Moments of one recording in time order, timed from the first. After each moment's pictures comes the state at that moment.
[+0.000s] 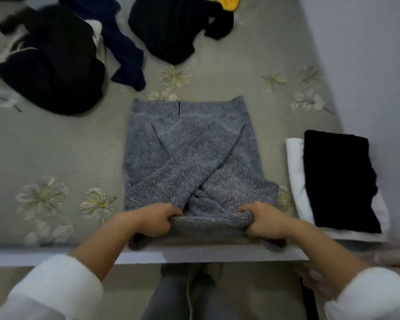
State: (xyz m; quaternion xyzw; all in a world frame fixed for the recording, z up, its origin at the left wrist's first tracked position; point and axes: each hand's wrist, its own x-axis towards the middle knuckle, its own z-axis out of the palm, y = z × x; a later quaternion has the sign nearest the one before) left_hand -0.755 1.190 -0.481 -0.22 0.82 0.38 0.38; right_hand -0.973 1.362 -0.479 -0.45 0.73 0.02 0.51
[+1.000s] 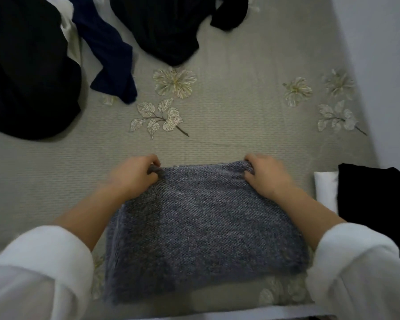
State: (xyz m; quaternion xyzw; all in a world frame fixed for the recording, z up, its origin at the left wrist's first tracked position) left_hand -0.835 0.961 -0.559 -0.40 0.87 0.24 0.17; right_hand -1.078 1.148 -0.551 -0.47 0.85 0.07 0.23
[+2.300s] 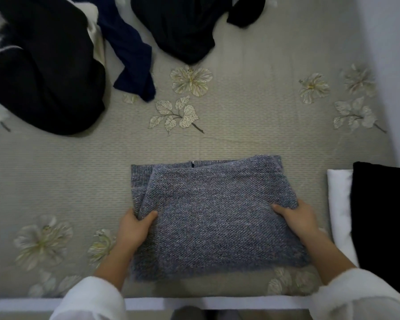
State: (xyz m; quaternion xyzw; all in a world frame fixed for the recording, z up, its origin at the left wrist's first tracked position) left_hand -0.728 1.052 -0.609 -0.70 0.54 0.46 0.02; right_hand -1.049 1.252 -0.587 0.00 0.90 -0.25 0.37
